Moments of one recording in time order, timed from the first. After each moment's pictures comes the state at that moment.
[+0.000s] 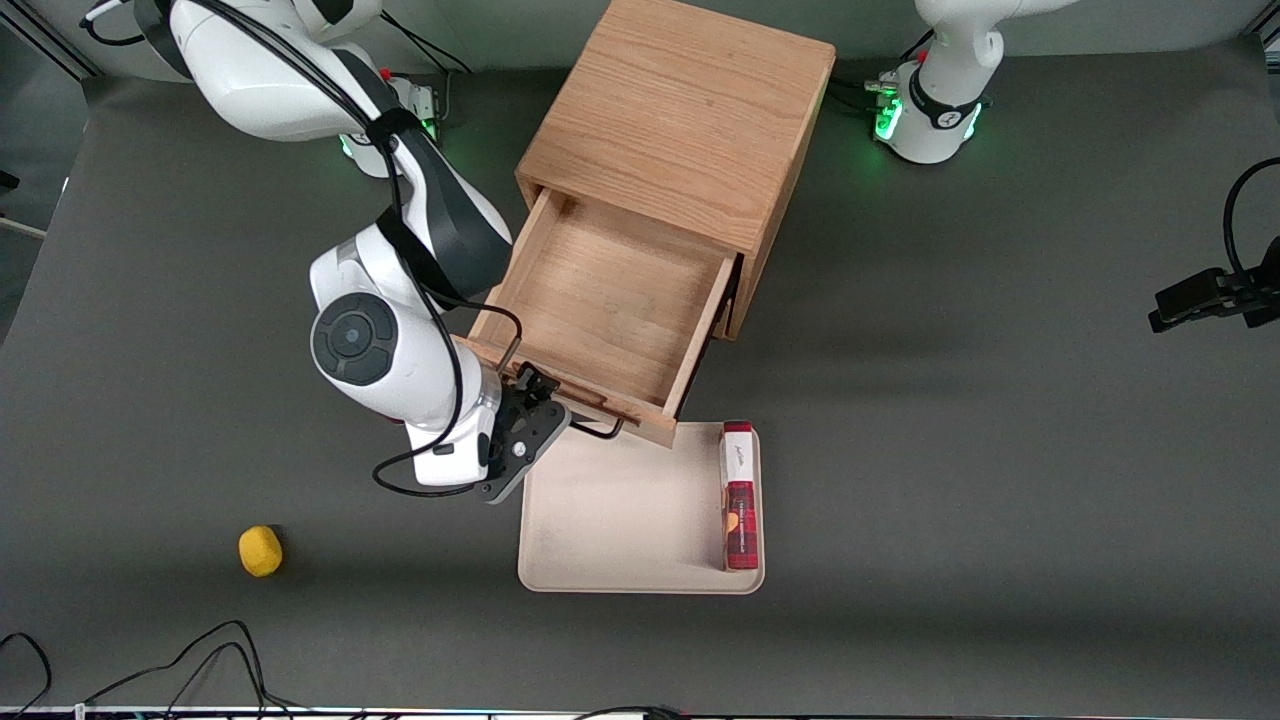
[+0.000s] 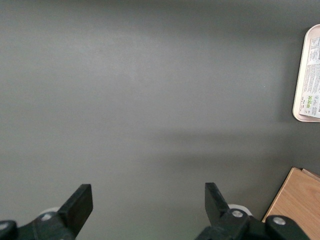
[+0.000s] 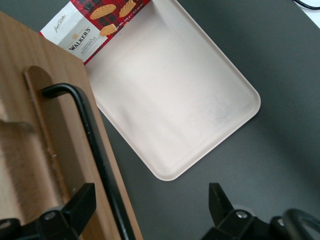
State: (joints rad) arm 0.38 0.65 0.12 -1.14 0.06 1.83 -0.36
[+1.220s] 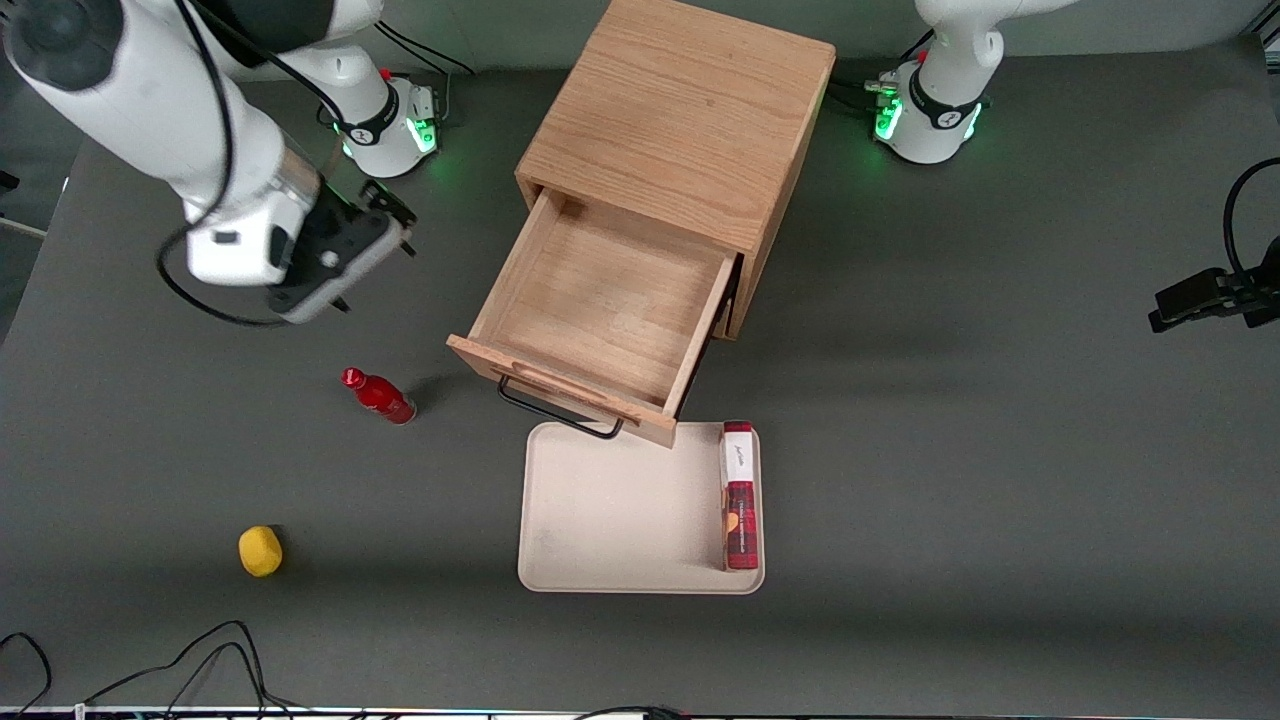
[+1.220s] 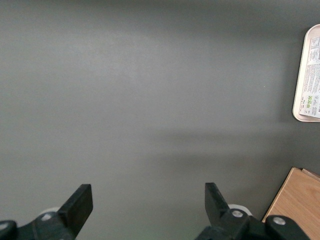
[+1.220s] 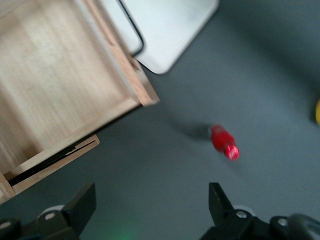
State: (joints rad) arm 0.21 -0.05 0.13 -1.69 0.06 1.61 -0.22
